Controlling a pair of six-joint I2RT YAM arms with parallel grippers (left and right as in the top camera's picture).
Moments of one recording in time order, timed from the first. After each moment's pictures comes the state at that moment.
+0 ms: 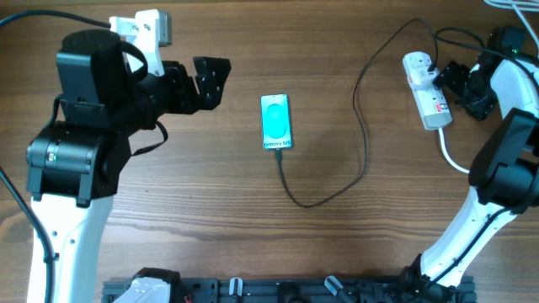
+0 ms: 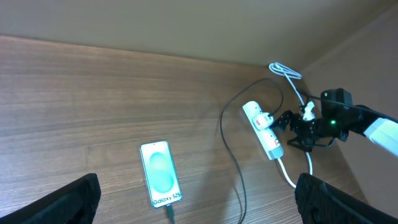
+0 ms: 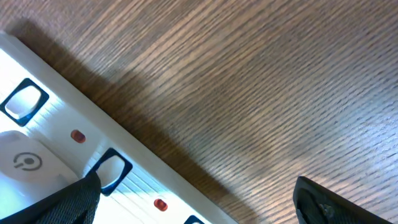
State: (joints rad) left arm -0.16 1.24 1.56 -0.88 0.36 -0.32; right arm -0.36 2.21 1.70 -0.81 -0.06 0.33
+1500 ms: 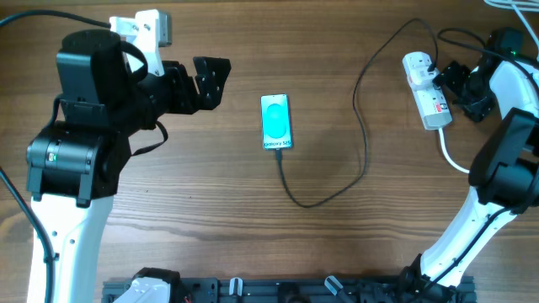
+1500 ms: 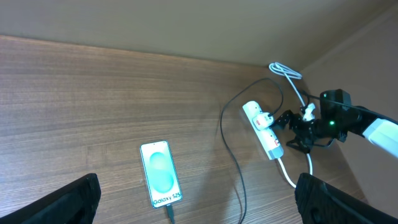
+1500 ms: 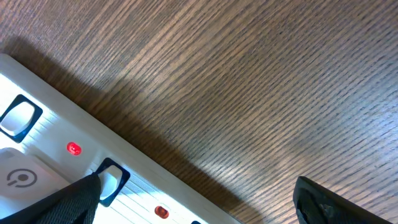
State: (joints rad) left arm -0.16 1.24 1.56 -0.88 0.36 -0.32; right arm -0.36 2.21 1.69 -0.79 -0.05 0.42
